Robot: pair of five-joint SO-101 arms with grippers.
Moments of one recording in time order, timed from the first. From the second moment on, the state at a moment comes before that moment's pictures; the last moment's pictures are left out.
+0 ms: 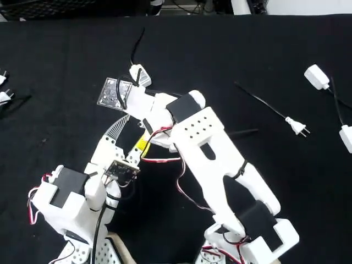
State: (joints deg) left arm 13.9 8.6 94.5 -97.9 -23.1; right arm -32.5 -9.0 10.9 74.5 39.0
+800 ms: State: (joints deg) left arm 14.0 8.7 94.6 -97.8 -23.1; right arm -32.4 -9.5 13.1 73.3 40.5
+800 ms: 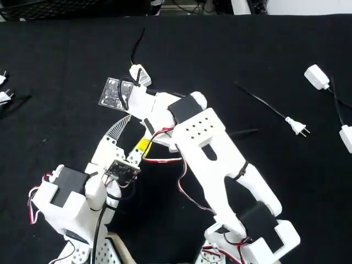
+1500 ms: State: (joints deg) left arm 13.9 8.7 94.6 -97.8 -23.1; right arm -30.2 -24.9 18.4 81.5 40.7
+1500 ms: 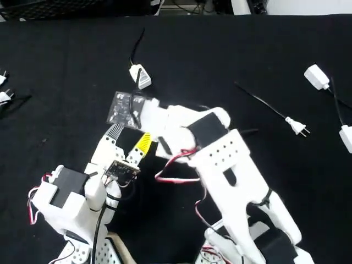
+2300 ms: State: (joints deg) left arm 5.9 8.7 94.6 -97.9 -23.1; right arm -29.1 -8.6 28.1 74.4 44.4
